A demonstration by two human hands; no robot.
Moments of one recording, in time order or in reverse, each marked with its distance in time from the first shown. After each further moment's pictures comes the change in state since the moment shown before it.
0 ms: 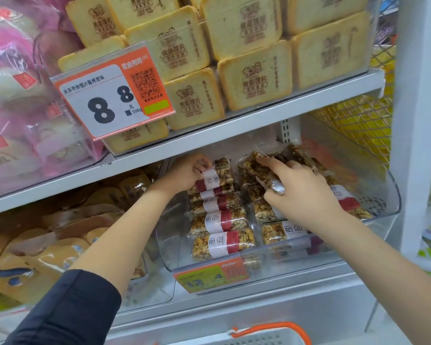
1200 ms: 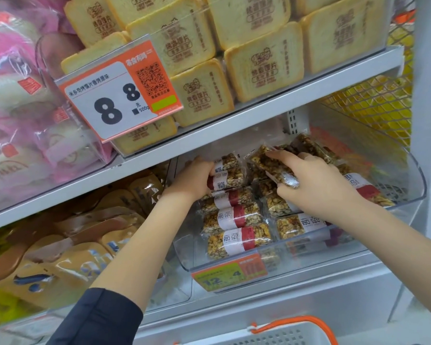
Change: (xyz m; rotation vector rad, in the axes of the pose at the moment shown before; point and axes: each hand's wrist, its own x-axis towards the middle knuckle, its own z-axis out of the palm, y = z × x) left_hand -0.017 0.001 0.006 0.395 -0.060 0.035; right_hand 0.000 -0.001 -0.002 0.047 -0.021 -0.047
